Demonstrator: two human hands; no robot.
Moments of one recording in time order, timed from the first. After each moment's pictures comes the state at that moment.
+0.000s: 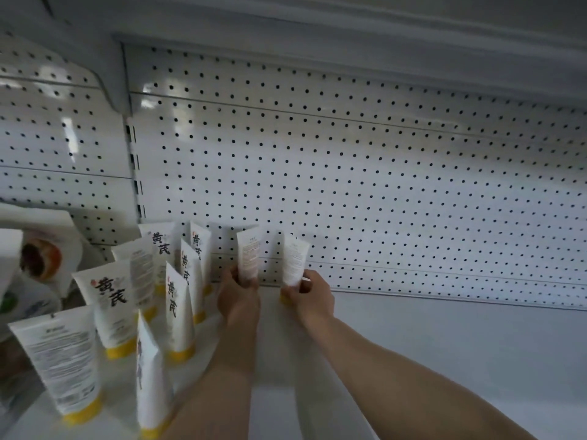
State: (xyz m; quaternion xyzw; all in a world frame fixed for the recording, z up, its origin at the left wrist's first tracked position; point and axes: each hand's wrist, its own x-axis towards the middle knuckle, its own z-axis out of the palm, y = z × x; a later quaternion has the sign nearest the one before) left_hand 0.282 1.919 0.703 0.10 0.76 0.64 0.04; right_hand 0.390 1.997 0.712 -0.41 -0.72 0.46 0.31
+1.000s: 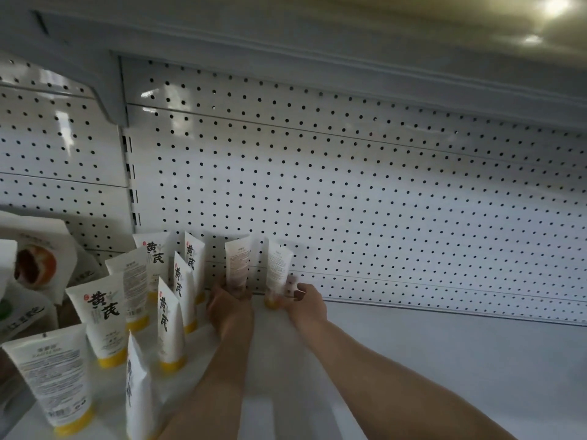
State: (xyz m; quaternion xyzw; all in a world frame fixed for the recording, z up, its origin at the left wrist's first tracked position) left_hand 0.277 1.925 0.699 0.06 0.79 0.60 0.06; right_hand 0.388 2.008 0.725 -0.45 -0.71 0.50 0.23
